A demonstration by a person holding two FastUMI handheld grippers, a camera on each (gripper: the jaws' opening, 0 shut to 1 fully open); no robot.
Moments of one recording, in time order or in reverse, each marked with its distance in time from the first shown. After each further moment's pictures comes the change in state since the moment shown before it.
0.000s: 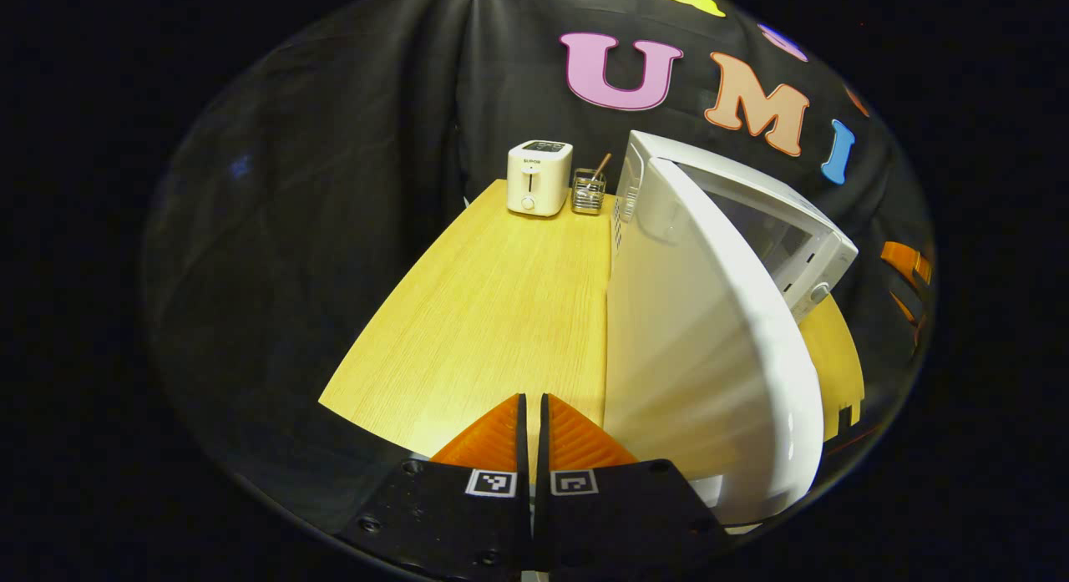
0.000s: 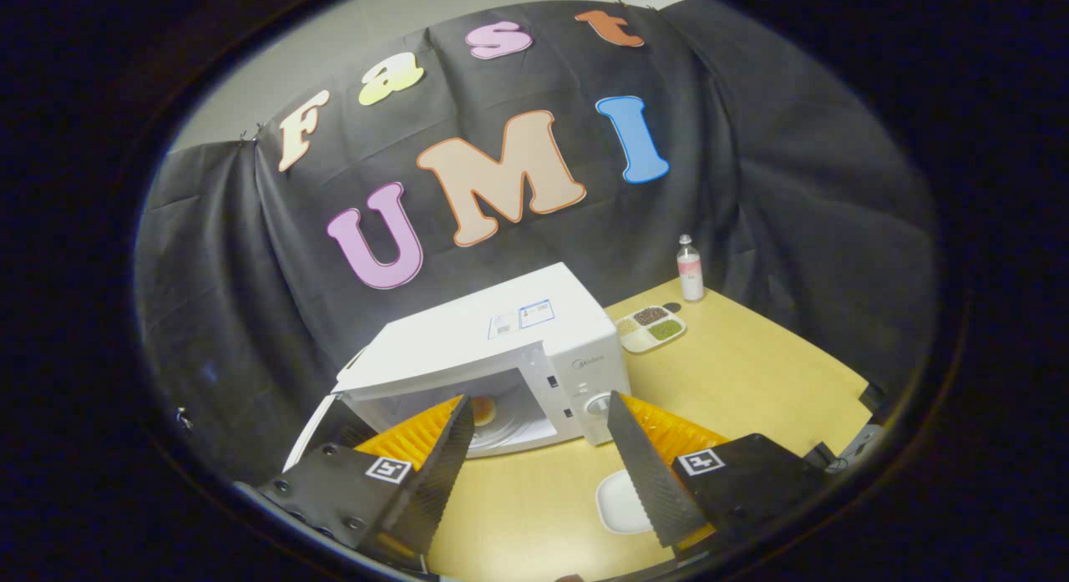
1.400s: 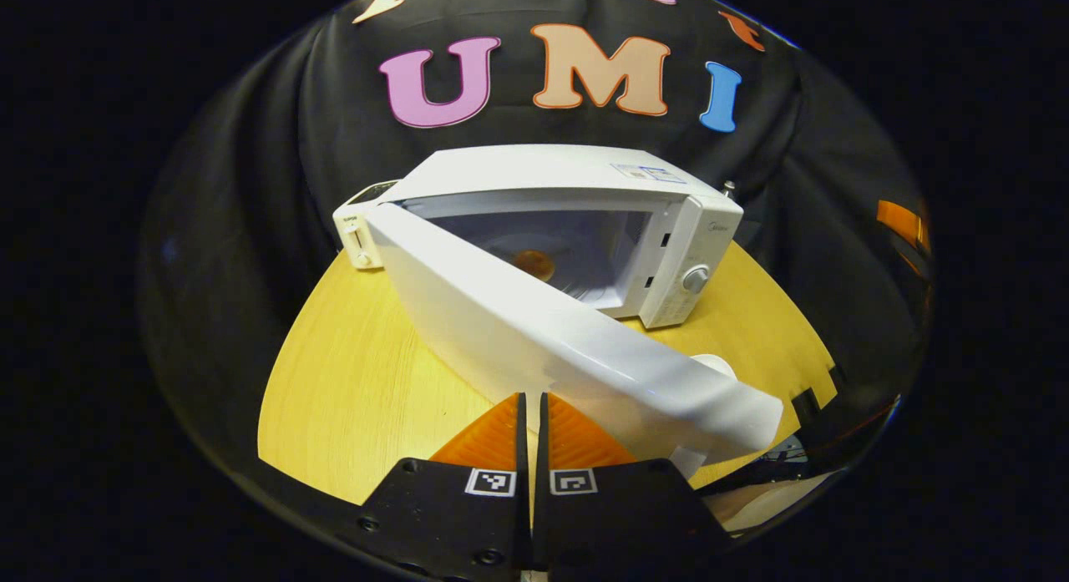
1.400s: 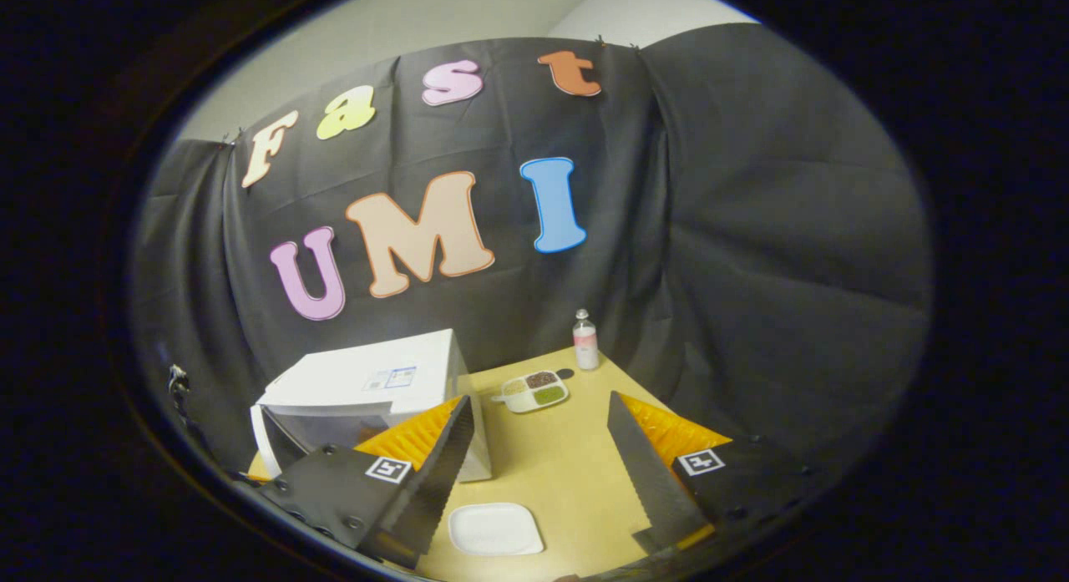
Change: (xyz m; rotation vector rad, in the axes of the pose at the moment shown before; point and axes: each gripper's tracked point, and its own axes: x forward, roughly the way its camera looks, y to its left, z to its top) left arm 0.018 -0.244 0.047 0.269 -0.041 -0.222; right arm -0.053 -0.174 0.107 -0.098 -0.149 -0.188
